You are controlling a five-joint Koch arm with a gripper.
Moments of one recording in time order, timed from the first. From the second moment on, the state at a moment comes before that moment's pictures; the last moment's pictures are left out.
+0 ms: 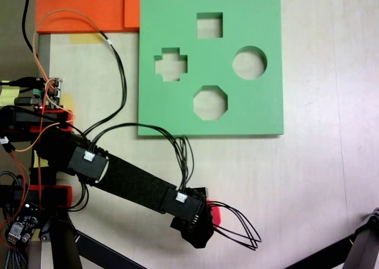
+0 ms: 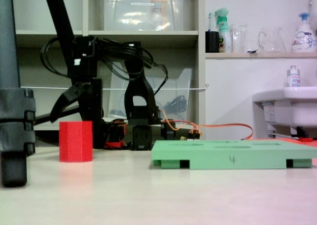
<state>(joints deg) 22.9 66.5 66.9 89.9 61.3</state>
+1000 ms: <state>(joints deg) 17.8 74.5 67.5 99.8 63.4</state>
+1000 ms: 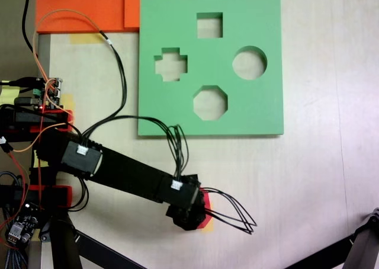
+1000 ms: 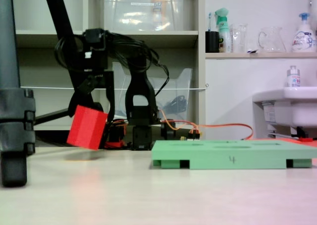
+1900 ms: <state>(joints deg) -25.4 78.2 65.8 90.2 114.6</state>
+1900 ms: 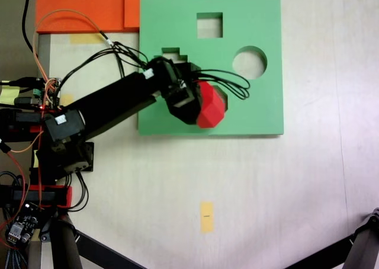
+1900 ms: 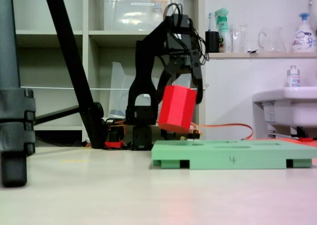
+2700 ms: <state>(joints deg) -29.9 72.0 65.7 83.2 122.4</state>
